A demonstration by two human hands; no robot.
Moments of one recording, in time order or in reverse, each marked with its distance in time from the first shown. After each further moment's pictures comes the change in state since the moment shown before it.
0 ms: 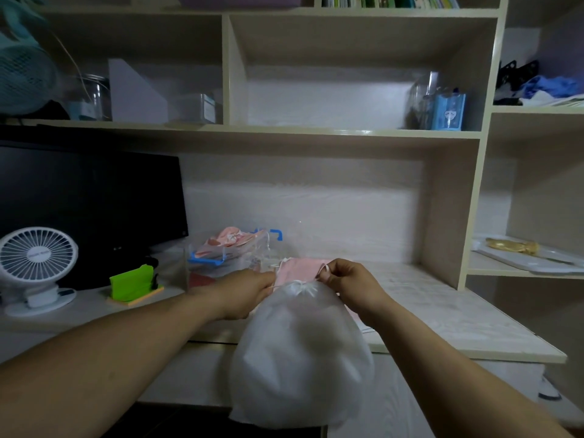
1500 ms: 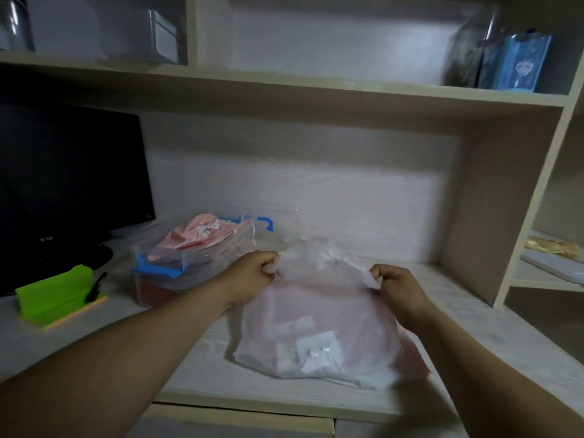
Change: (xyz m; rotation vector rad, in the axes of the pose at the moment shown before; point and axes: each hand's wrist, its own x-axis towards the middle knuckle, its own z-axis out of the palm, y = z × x) left_hand 0.158 -0.056 0.060 -0.690 0.210 -0.094; right_hand 0.142 0.110 -0.084 -0.051 0.145 0.130
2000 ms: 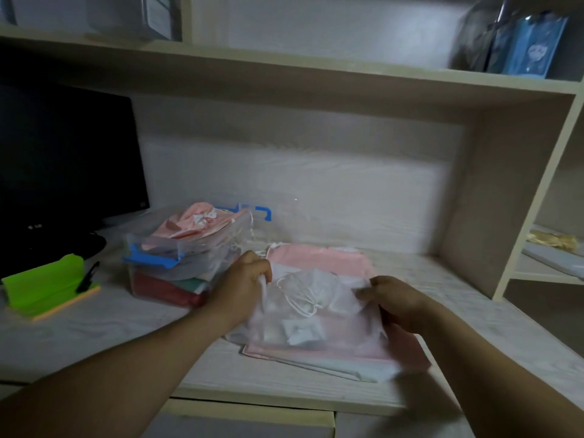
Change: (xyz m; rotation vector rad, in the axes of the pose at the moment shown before) left_hand -0.025 -0.040 0.031 0.220 0.247 0.070; right_hand -0.003 0.012 0.001 -0.003 -0.295 0.323
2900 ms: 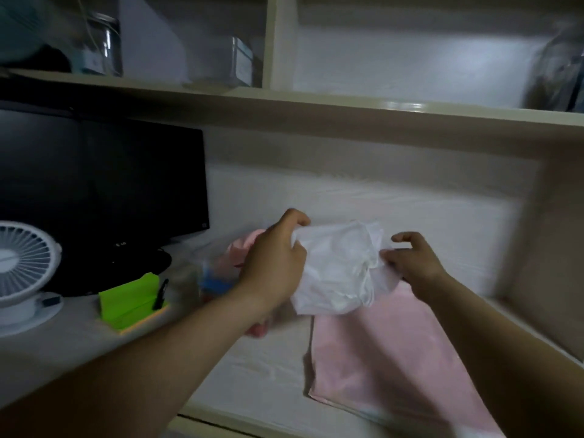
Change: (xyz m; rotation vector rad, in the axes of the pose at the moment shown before) left_hand 0.019 0.075 -0.127 -0.173 0.247 -0.135; right_hand 0.051 -0.121 0.055 0.036 0.383 -0.256
